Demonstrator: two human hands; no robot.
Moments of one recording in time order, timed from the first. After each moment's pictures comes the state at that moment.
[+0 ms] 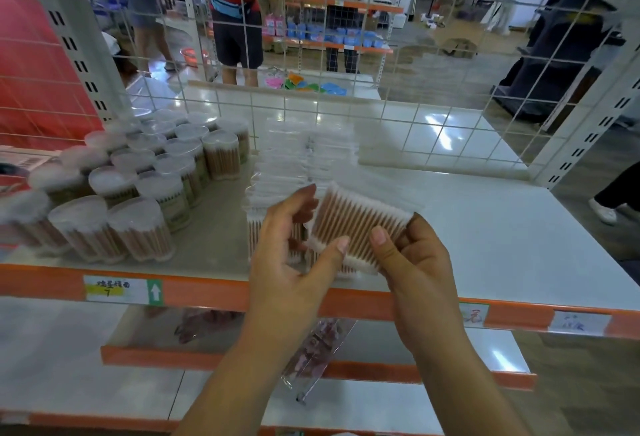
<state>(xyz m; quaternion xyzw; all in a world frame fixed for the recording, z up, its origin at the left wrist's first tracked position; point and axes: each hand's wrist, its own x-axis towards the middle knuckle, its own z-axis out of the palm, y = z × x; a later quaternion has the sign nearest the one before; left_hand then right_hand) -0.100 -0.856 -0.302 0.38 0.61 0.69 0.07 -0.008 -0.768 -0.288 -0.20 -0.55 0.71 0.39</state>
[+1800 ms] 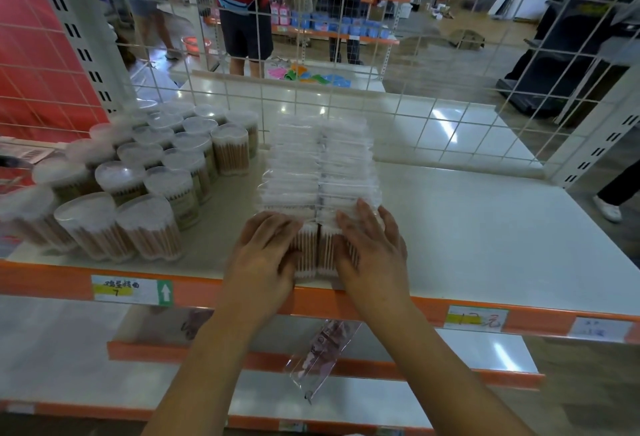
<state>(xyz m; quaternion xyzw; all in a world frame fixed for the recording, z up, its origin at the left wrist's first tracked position) -0.180 -0.860 -0.359 0.51 0.77 0.35 -0.17 -0.060 -0.751 -0.347 -0.31 -0.90 0.17 0.24</state>
